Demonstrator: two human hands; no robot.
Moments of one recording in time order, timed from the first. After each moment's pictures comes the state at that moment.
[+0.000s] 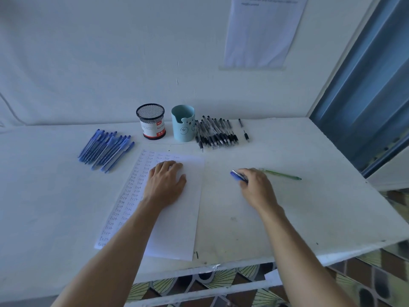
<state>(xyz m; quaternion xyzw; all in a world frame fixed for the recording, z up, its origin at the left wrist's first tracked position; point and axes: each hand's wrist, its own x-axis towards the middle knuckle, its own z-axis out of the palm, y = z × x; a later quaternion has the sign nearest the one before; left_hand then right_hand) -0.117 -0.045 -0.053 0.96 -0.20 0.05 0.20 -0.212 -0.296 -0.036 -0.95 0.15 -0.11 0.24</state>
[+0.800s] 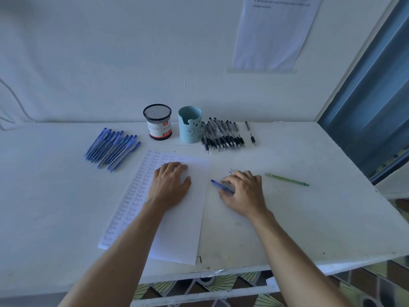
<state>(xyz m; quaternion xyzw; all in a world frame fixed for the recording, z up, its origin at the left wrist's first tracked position) -0.115 -0.044 -0.054 0.96 -0.19 0.04 0.21 -0.198 -0.265 -0.057 -0.97 0.03 -0.19 0.14</state>
